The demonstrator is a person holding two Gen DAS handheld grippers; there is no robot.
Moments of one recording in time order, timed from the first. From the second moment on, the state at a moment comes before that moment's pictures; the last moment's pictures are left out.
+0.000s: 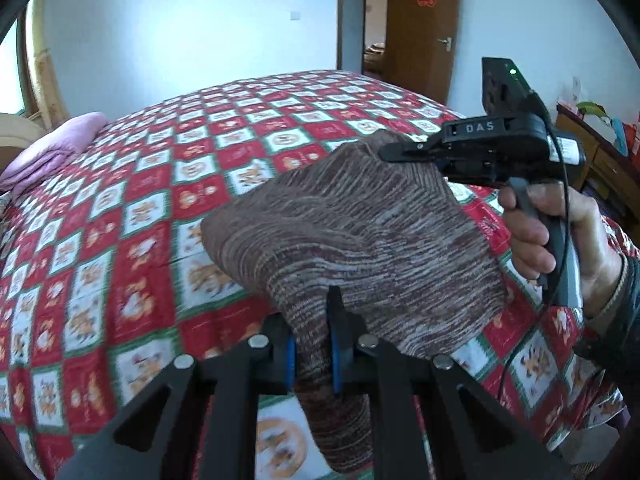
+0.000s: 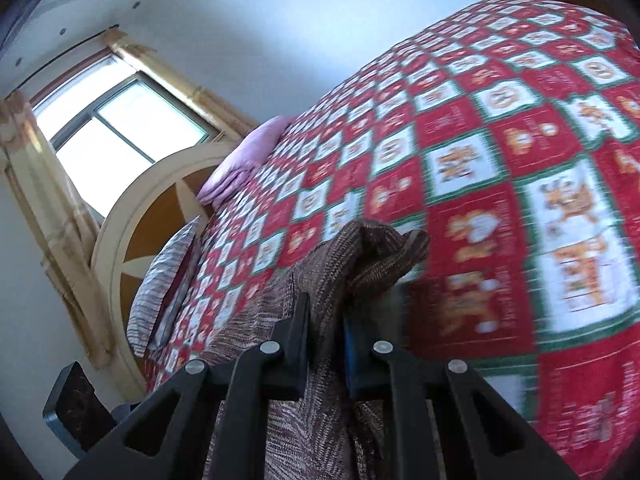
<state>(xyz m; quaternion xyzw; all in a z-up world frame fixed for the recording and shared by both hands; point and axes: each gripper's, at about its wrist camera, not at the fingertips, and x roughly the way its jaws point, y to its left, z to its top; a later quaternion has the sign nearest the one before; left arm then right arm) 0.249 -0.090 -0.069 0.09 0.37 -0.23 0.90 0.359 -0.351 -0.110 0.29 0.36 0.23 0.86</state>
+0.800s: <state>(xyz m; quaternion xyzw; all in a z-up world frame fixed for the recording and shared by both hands) 0.210 0.057 -0.050 0.06 0.34 -0.10 0.93 0.404 -0.143 -0.093 0.25 0.38 0.37 0.81</state>
